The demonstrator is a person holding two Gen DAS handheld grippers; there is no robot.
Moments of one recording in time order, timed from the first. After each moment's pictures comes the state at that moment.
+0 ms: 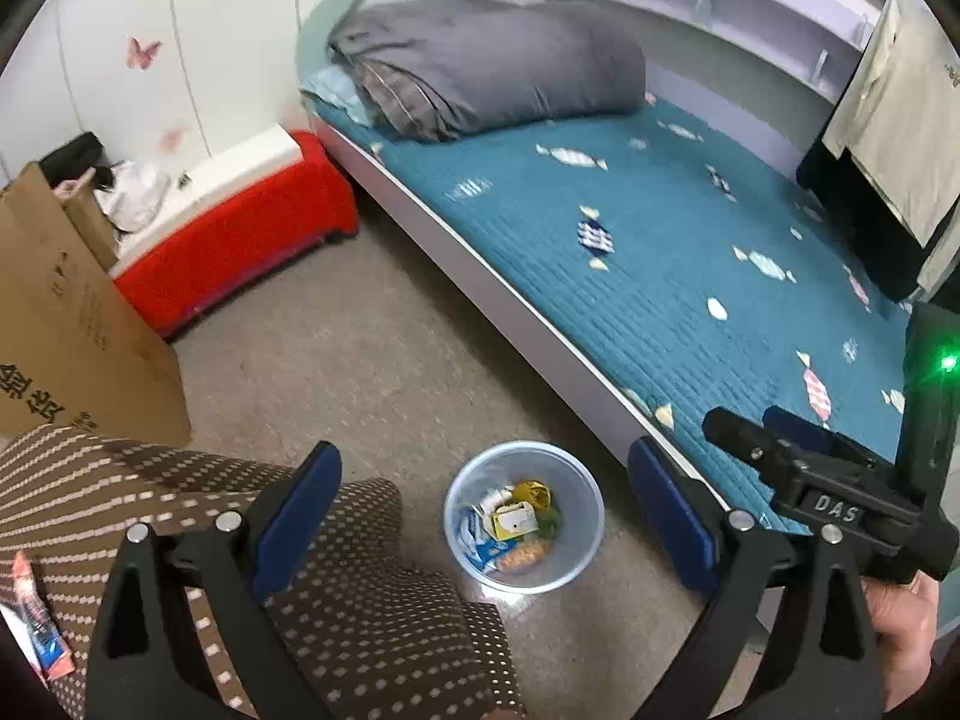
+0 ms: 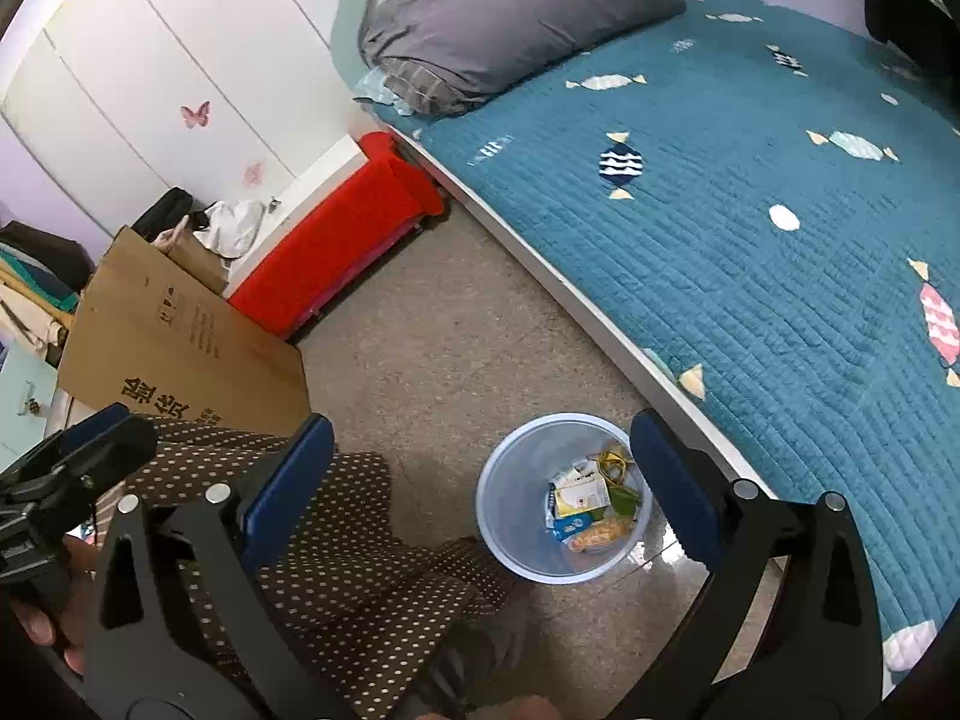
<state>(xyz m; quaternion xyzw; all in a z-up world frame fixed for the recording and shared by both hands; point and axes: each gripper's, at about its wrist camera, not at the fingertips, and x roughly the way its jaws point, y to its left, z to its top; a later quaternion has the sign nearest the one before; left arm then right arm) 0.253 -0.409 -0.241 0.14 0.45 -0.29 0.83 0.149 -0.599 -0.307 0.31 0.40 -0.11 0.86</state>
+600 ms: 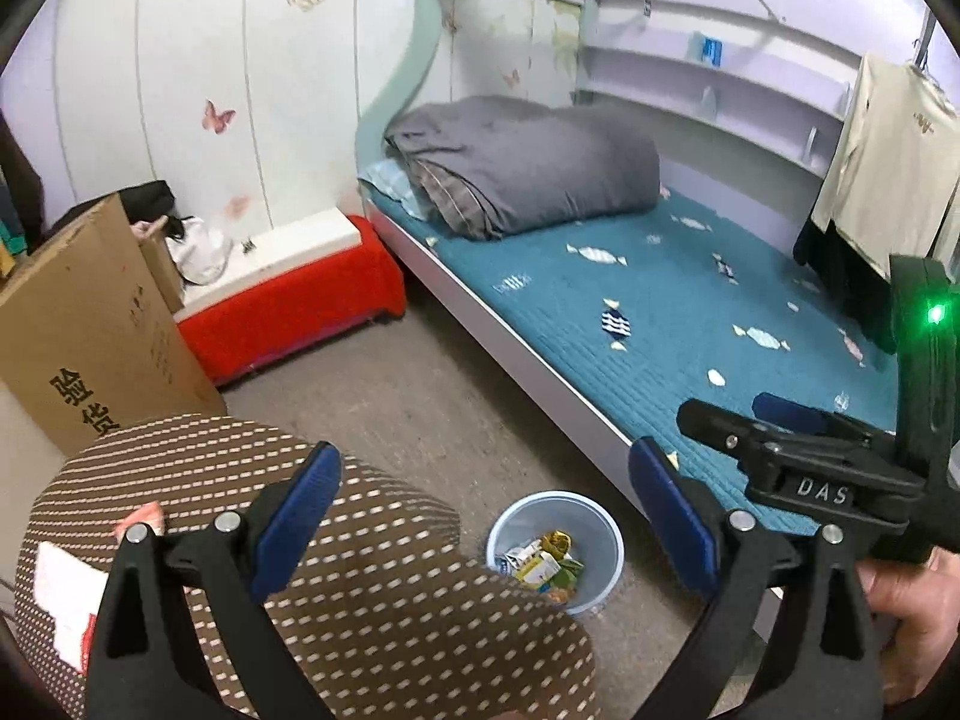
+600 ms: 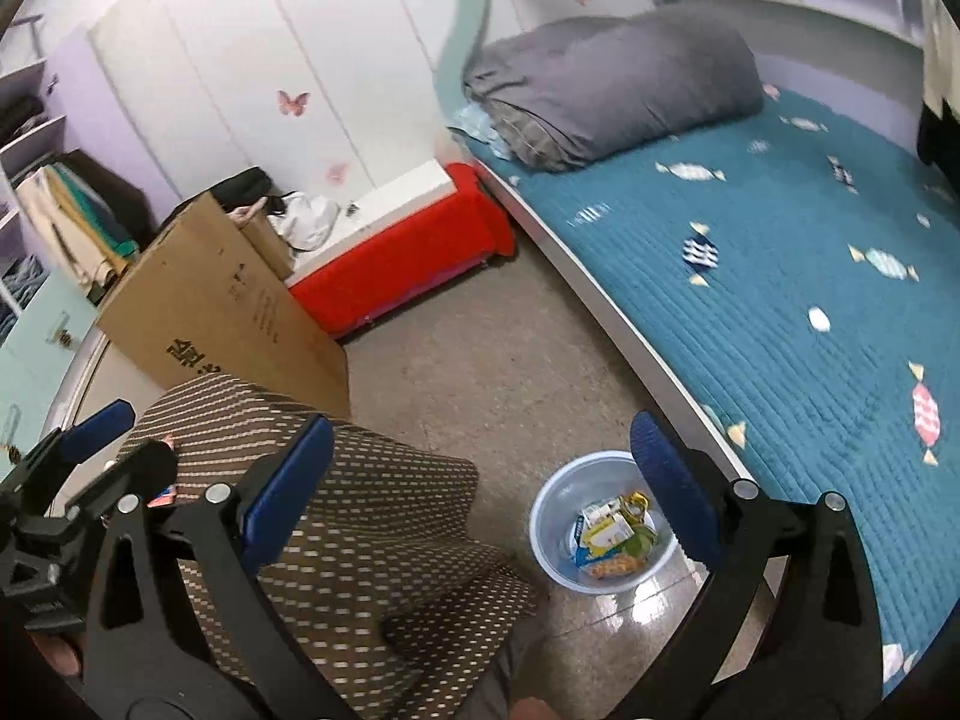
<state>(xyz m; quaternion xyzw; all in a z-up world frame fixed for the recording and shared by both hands) 0.188 -0.310 -0.155 0.11 0.35 -0.27 0.89 0.138 -0.501 -0.202 0.22 0.35 -0.06 0.91</state>
